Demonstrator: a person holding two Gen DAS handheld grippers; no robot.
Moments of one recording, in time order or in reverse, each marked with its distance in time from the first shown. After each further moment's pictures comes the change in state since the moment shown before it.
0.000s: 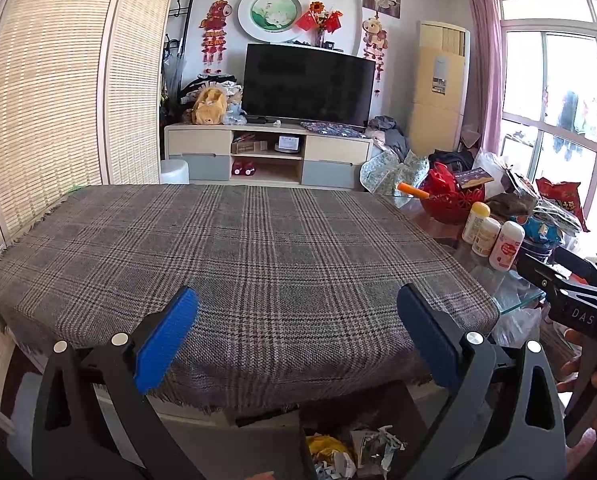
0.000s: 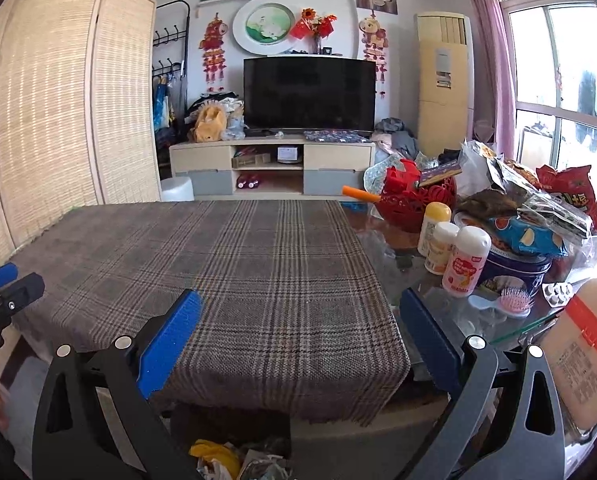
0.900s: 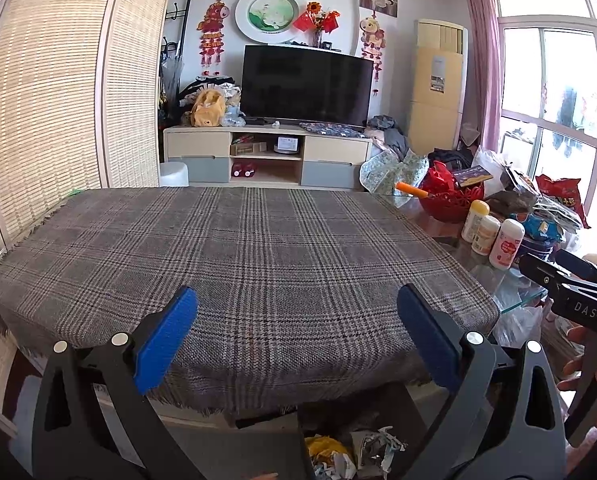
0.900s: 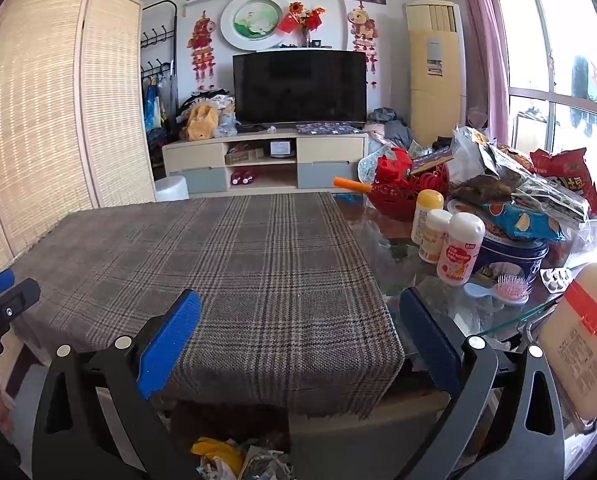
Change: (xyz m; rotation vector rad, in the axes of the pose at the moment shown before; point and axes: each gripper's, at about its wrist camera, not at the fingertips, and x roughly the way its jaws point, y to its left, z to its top) left arm 0.000 -0.009 0.000 0.012 0.001 0.003; right arm 0.000 -0.014 0.000 0.044 0.022 -0.009
